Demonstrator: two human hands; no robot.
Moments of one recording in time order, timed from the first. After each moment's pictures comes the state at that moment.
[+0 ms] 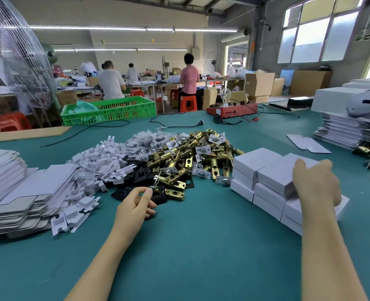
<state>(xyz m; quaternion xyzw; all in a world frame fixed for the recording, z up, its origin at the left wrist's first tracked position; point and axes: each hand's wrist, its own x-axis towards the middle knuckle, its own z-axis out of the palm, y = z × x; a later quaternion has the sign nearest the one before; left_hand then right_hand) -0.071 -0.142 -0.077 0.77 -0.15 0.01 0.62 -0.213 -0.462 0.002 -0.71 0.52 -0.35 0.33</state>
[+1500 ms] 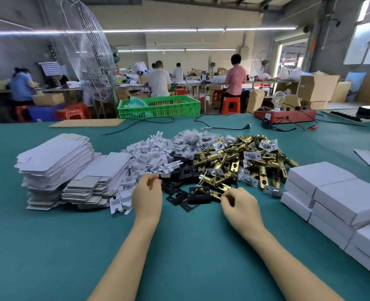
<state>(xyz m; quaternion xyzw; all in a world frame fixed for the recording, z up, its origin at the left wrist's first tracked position) -0.062 -0.104 -0.047 0.77 0.05 0.19 0.61 -0.109 -0.310 -0.079 -0.91 0.08 -0.25 0.31</state>
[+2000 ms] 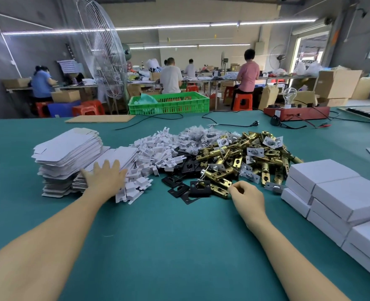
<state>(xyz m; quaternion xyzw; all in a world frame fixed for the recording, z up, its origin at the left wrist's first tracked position) 0.010 0.020 -0.041 0.99 0.09 0.04 -0.02 -0.102 -0.322 -0.075 -0.84 0.15 -0.18 0.48</state>
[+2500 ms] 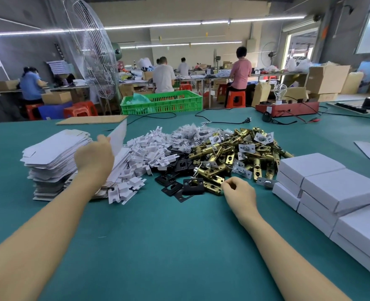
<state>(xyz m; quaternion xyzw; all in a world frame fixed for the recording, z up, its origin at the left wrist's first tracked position) -0.022 -0.016 0.025 0.93 0.06 0.33 0.12 -0.101 -0.323 -0.077 -0.84 0.15 -0.20 0.48</state>
